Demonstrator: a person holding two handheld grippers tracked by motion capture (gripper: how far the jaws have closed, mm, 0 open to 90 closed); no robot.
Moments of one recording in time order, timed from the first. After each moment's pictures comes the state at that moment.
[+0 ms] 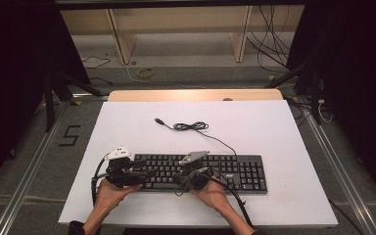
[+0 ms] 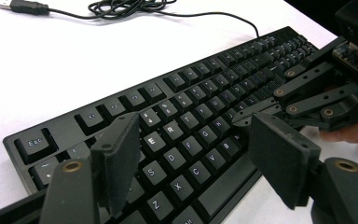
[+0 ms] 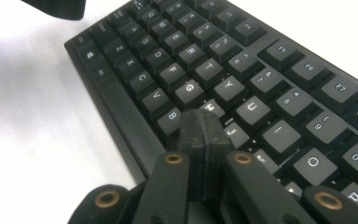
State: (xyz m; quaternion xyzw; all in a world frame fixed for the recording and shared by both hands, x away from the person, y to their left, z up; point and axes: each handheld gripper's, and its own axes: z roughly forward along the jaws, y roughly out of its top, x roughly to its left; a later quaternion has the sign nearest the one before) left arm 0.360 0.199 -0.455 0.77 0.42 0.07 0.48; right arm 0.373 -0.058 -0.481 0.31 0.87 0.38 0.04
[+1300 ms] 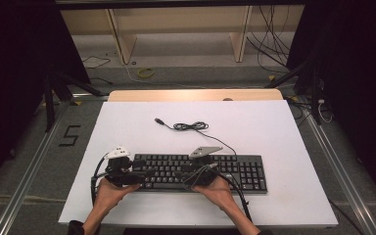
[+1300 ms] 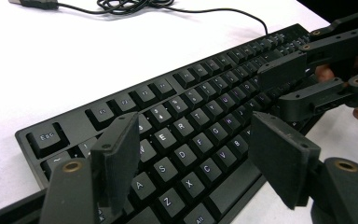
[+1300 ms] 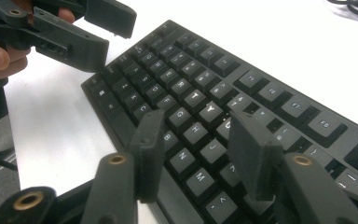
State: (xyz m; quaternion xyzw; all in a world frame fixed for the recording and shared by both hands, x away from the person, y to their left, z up) left arm 0.363 0.202 -0.458 0.77 0.43 0.07 0.47; right arm 0.375 -0.078 -0.463 0.34 0.83 0.44 0.03
